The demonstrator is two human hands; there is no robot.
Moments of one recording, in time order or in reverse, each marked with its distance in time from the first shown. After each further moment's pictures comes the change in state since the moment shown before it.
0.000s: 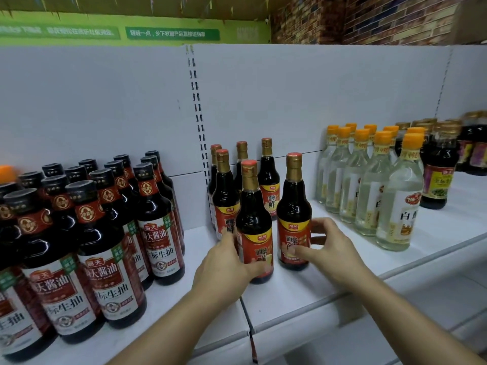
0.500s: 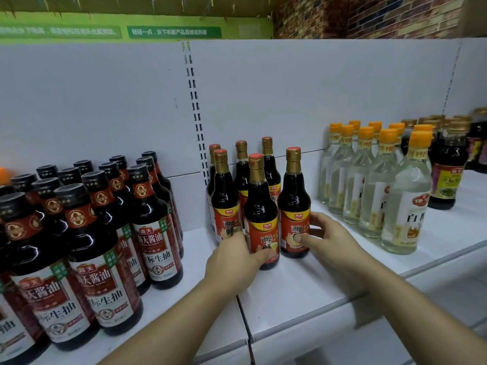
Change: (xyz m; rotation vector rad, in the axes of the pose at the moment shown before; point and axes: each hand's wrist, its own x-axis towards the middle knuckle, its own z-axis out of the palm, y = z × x) left_hand 0.033 0.007 0.021 0.108 -0.001 -0.031; right_hand 0.047 0.026 -0.003 0.196 -0.140 -0.003
